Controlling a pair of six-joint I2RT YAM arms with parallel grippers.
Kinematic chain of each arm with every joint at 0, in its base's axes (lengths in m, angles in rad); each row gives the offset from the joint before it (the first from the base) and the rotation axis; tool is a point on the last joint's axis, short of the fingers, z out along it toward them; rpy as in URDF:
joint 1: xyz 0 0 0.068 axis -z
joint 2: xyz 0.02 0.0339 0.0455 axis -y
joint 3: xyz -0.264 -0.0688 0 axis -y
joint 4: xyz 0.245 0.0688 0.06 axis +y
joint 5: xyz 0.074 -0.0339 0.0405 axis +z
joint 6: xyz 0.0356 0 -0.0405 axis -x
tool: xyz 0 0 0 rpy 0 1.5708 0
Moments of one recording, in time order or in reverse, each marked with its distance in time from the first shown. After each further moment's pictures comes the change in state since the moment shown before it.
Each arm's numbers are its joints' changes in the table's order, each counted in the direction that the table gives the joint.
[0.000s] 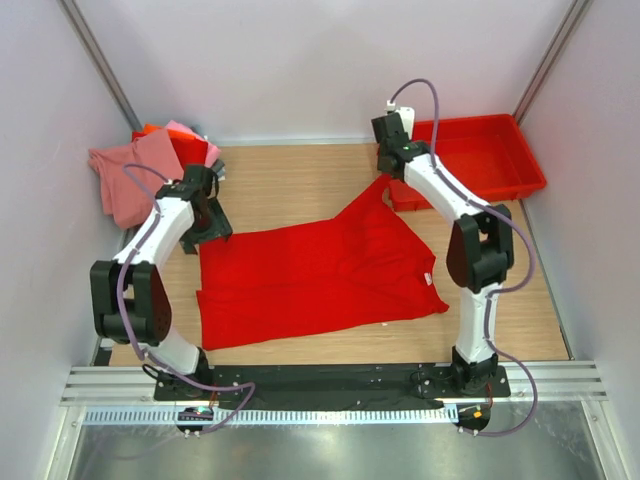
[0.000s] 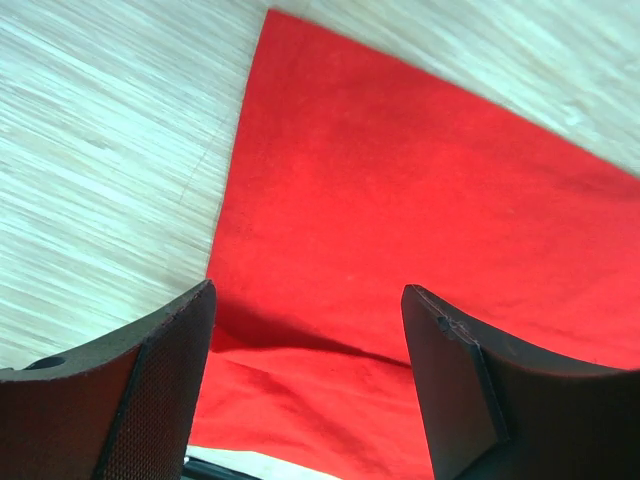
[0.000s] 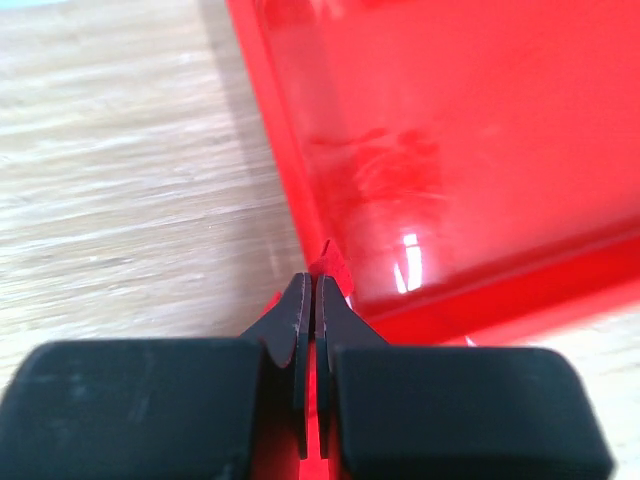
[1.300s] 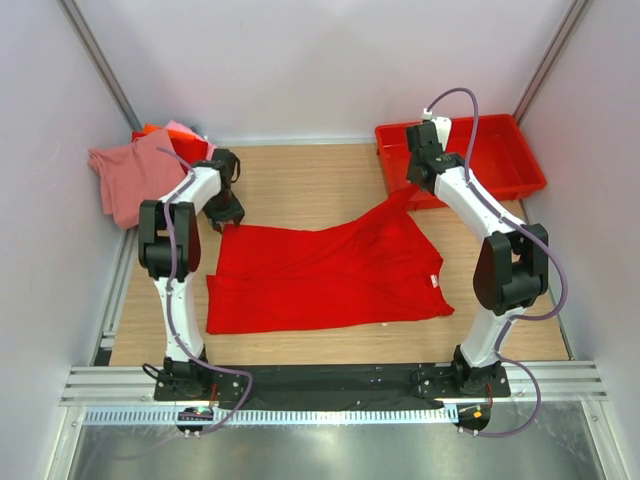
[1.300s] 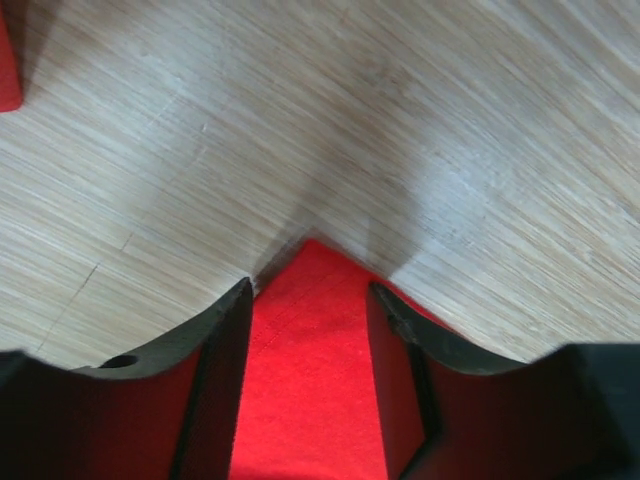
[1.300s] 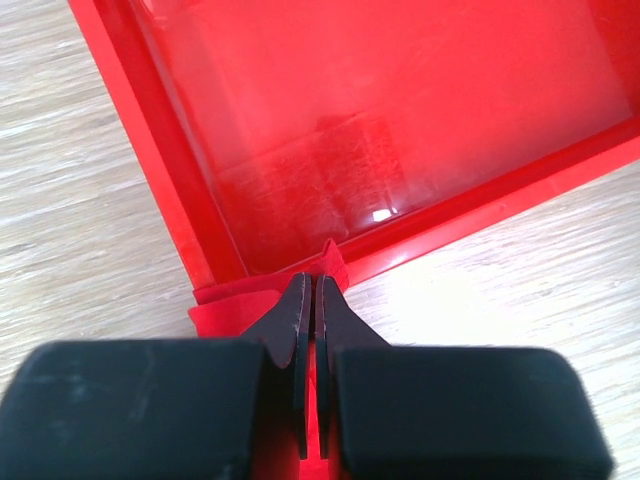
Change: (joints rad) left arm 0.013 -0.583 0.434 -0.014 0.021 0.106; right arm 0.103 0.284 -0.299 -0.027 -0.011 -0.023
